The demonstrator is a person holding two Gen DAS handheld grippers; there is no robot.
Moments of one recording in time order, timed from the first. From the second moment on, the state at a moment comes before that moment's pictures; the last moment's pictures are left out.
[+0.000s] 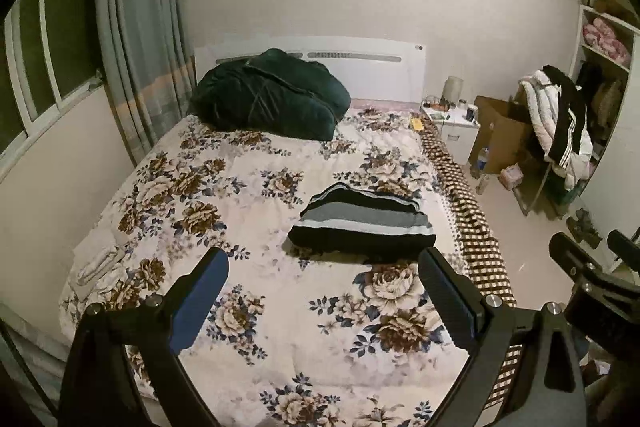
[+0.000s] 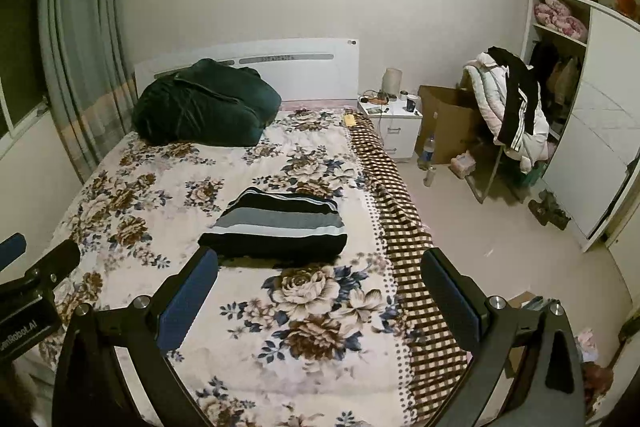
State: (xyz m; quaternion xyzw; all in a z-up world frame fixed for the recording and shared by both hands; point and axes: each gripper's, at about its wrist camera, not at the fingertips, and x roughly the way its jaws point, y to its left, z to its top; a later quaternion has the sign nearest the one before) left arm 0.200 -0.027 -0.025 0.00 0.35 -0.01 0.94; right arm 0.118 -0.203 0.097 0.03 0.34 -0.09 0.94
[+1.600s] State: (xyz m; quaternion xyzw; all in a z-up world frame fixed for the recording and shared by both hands) left arm 0.197 -0.016 -0.026 0.01 0.35 0.02 0.94; right arm 0.127 -0.195 0.101 0.02 0.33 -0.08 0.94
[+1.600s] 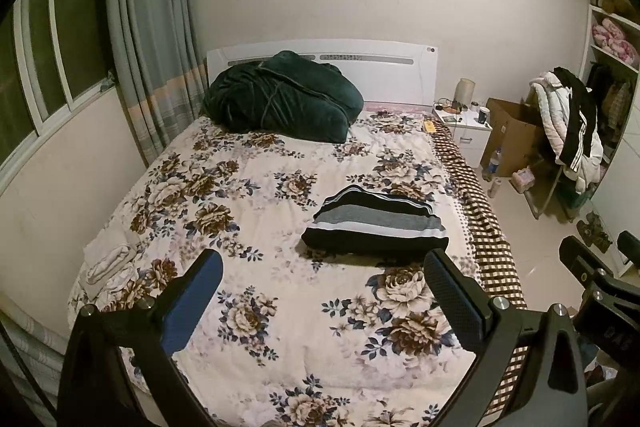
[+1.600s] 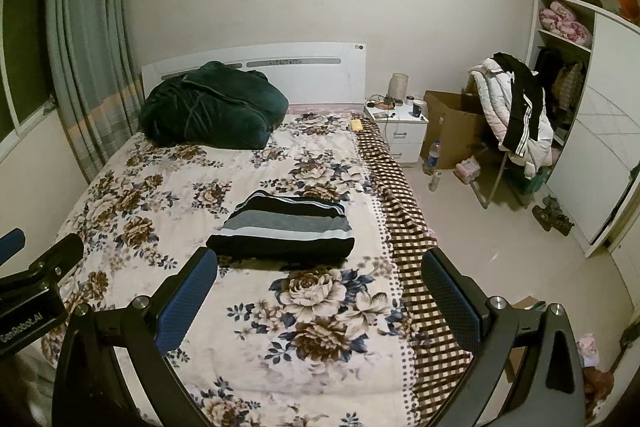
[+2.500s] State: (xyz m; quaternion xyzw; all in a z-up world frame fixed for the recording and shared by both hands) left arm 0.197 -0.020 -0.020 0.01 0.36 0.02 0.93; right arm 0.132 -0.188 0.097 0.02 0.34 -0.07 0.94
